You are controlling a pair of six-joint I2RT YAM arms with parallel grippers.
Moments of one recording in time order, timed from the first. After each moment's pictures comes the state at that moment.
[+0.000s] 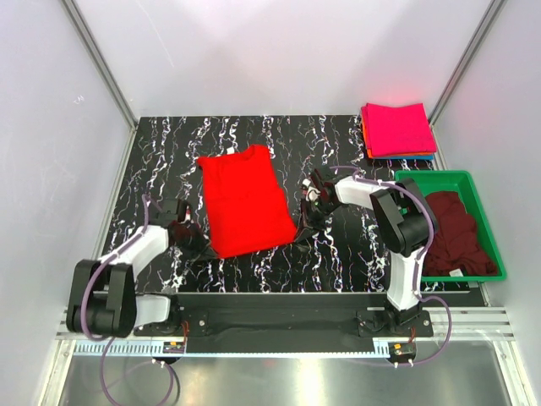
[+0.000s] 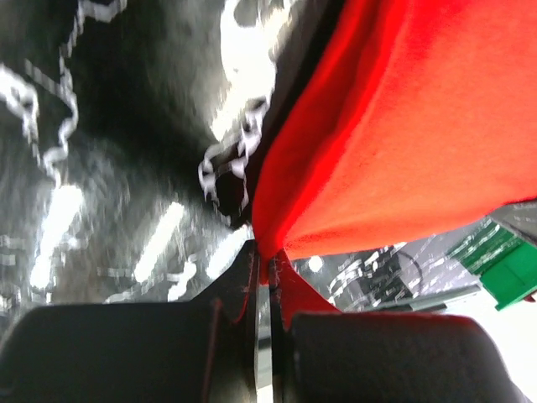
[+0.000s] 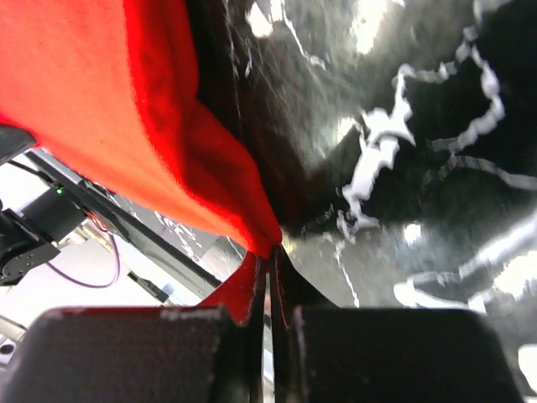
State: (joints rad) left arm -0.10 1.28 0.55 -0.54 0.35 -0.79; right arm 0.46 1.99 1.19 -0.55 -0.61 0.48
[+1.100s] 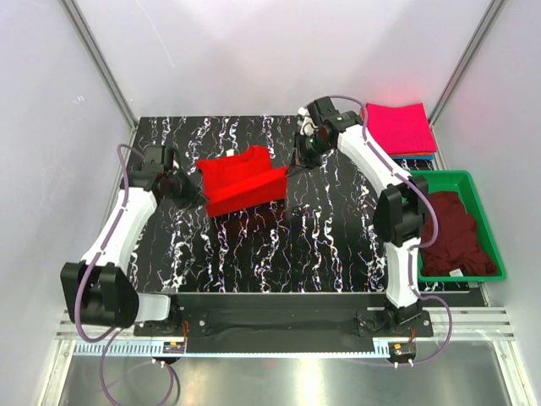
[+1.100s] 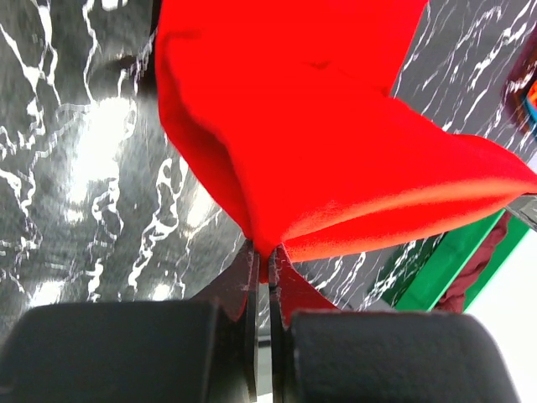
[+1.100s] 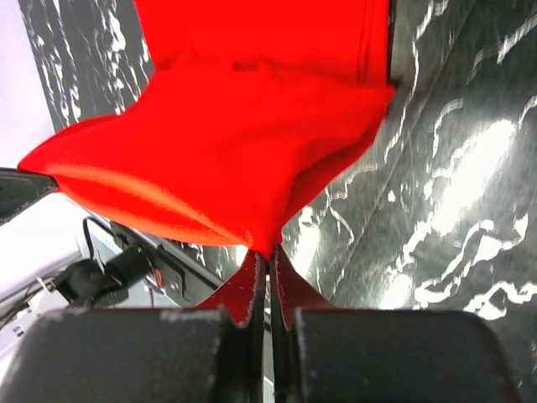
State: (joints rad) left arm -0.08 1.30 1.11 -0.81 0.25 -0.81; right arm 0.42 2.08 1.99 -0.98 -0.48 0.42
